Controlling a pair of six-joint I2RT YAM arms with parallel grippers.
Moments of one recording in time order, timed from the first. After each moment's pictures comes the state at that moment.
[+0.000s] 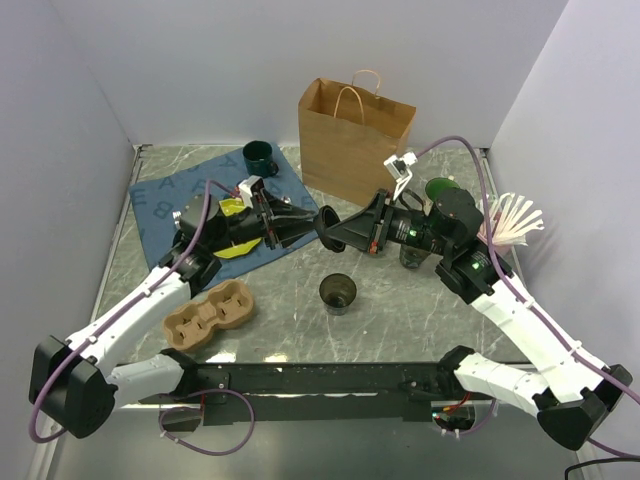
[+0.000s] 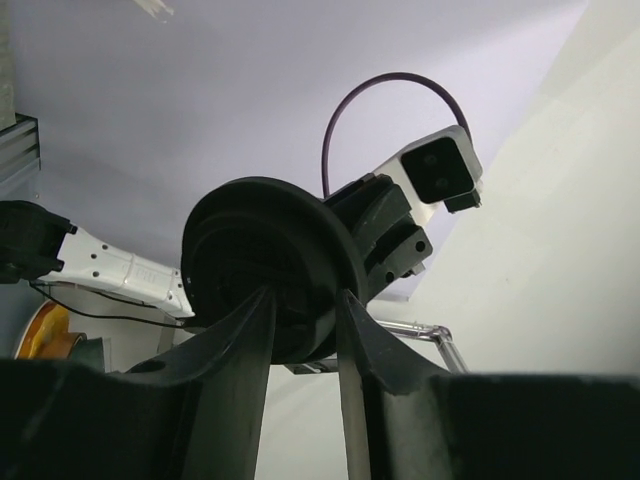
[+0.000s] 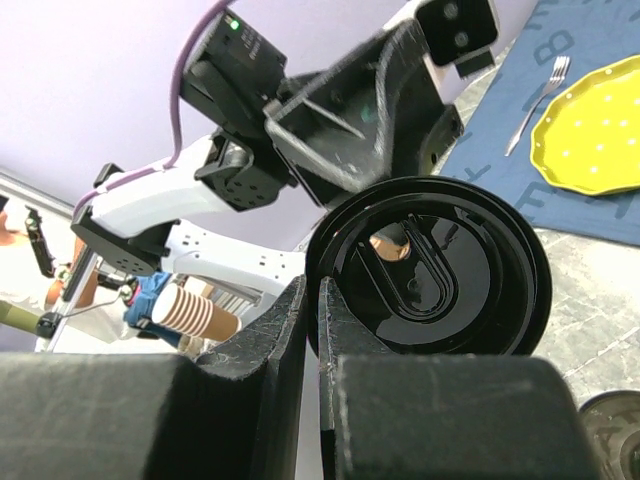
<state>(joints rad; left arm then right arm) -0.53 1.11 0.86 0.34 0.70 -1.93 0.62 0.98 1.07 -0.08 -0.61 0.78</state>
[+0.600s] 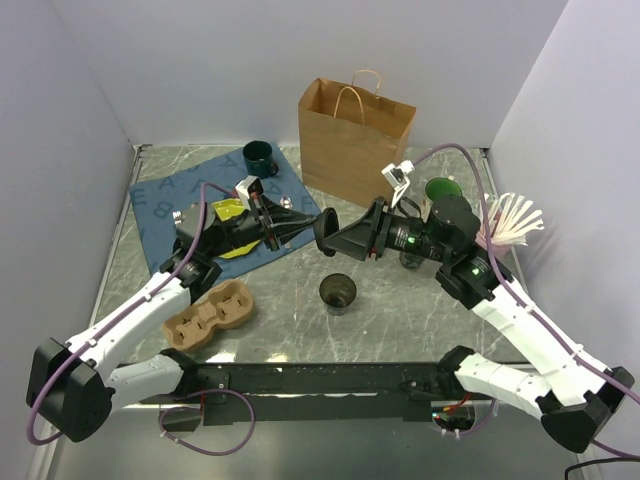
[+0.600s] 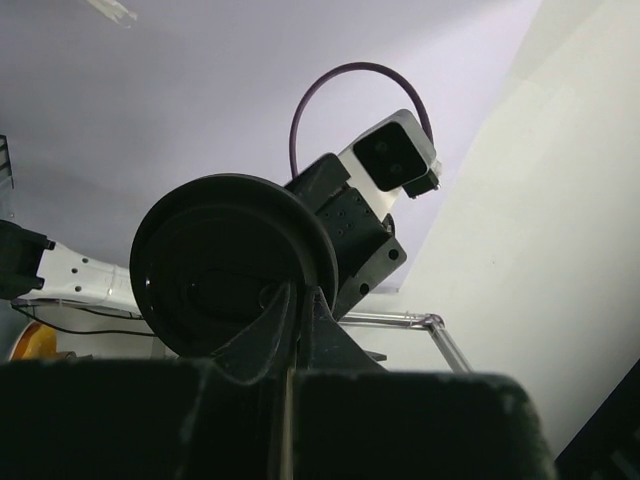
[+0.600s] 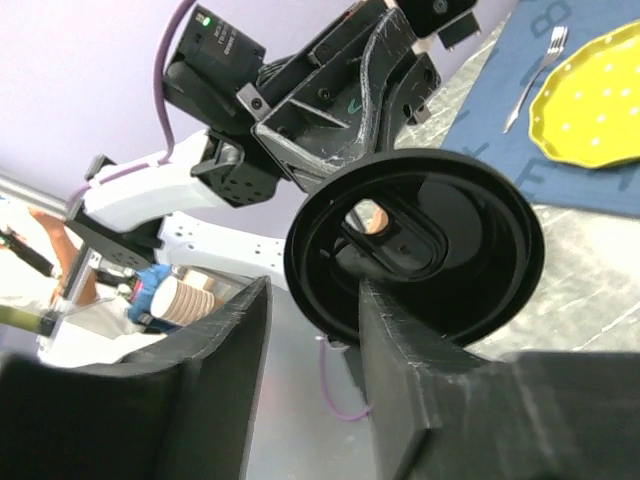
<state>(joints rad) -0.55 1.08 0.79 0.47 0.64 -1.95 0.65 0.95 1.04 -0.10 -0.58 0.79</state>
